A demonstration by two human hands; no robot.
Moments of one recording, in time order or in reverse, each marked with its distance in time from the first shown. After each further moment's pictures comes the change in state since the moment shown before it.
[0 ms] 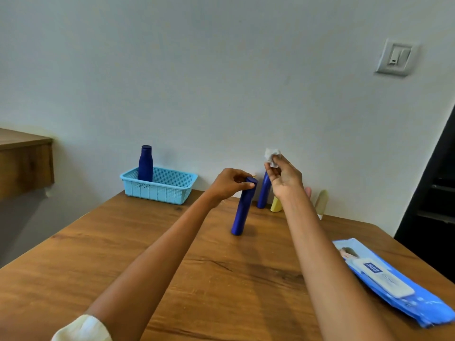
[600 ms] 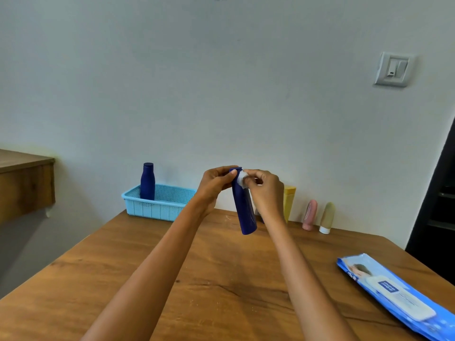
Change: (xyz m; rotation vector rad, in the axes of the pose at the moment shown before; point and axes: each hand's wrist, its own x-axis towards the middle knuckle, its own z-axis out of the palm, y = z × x) left_hand 0.007 0.005 -0.040 -0.525 0.156 0.061; right_hand -0.018 0.039 0.014 -1.063 -0.193 -0.728
